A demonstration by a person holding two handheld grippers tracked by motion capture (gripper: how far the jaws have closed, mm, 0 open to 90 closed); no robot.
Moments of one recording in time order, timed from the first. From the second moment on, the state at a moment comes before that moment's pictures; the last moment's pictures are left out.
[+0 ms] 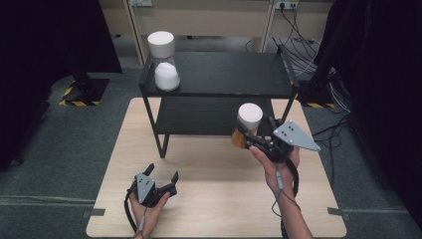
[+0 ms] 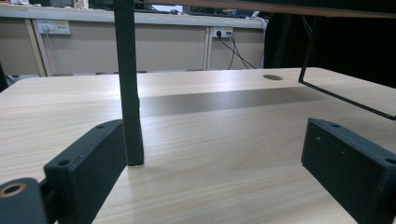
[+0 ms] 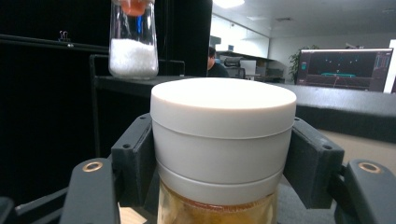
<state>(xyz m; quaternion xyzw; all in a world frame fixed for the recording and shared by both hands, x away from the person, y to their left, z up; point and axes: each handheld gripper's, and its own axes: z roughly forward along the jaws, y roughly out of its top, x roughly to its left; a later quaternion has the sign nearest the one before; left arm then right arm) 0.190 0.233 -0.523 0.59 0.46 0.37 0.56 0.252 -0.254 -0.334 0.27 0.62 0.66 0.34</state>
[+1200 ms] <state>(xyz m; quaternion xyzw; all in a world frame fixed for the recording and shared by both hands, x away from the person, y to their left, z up) 0.190 0.233 -0.523 0.59 0.46 0.37 0.56 0.254 -0.260 -0.277 0.27 0.59 0.66 0.37</state>
